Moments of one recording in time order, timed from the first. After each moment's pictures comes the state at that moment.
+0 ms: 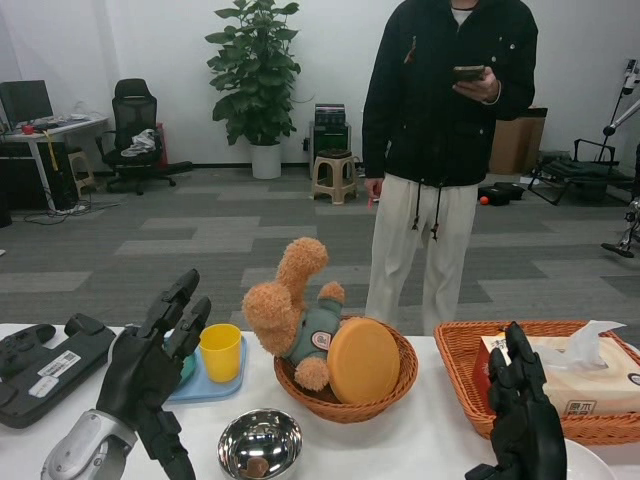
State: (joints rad) left arm -0.27 0.26 0.31 0.35 -0.40 -0.45 -0.42; right arm -0.47 -0.32 0.54 0.66 0.75 -0.83 -0.16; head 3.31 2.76
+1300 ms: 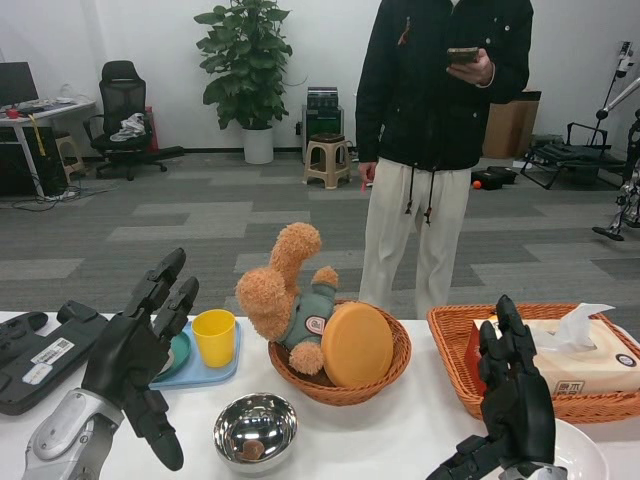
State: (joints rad) left arm -0.27 0.26 0.35 0.30 -0.38 -0.39 -0.44; right arm -0.47 -0.34 0.54 0.63 0.75 -0.83 -0.16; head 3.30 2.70
